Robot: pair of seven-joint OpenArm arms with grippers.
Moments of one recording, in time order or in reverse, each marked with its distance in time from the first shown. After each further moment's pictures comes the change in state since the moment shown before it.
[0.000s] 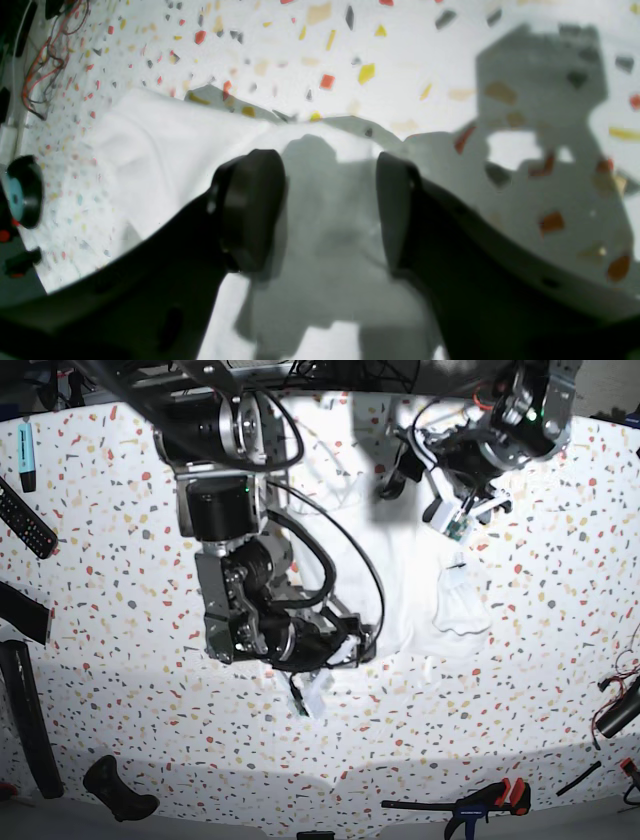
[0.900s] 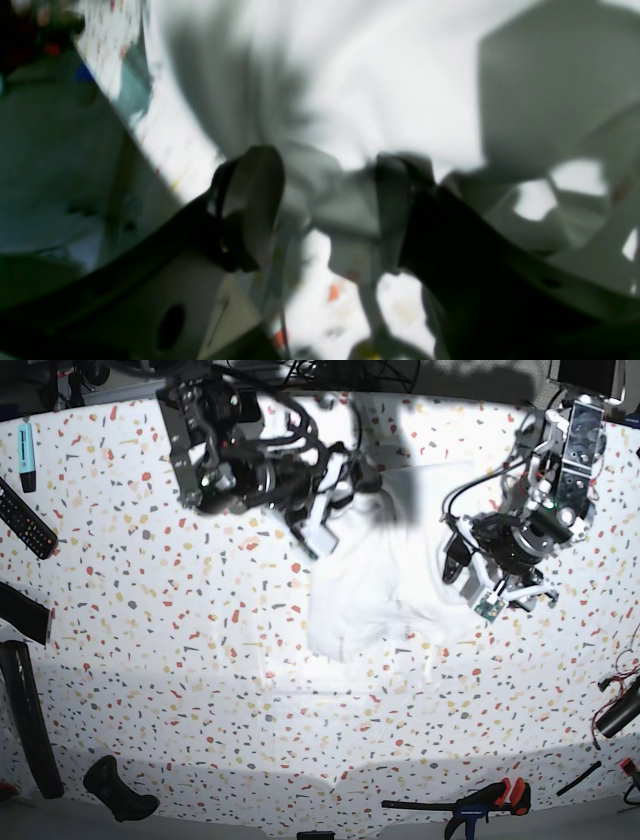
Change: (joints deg) left arm -16.9 -6.2 -0.1 -14.3 14.8 -2.0 -7.9; right arm -34.8 11.2 -13.8 40.6 16.5 0.2 -16.1
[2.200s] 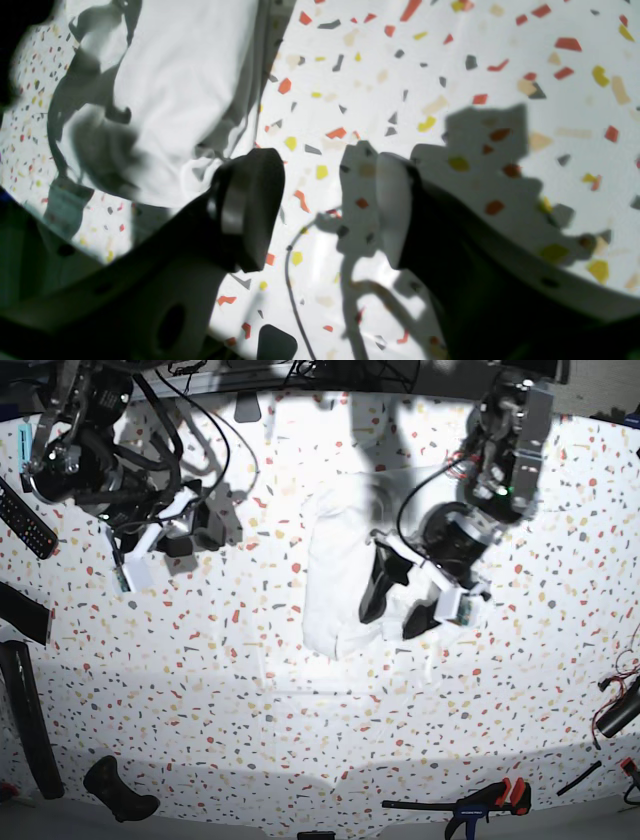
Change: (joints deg) left arm 2.1 13.4 0.0 -5.1 -13.2 -0.7 -24.6; right arm -4.8 5.2 34.9 19.4 5.2 -0.2 -5.4
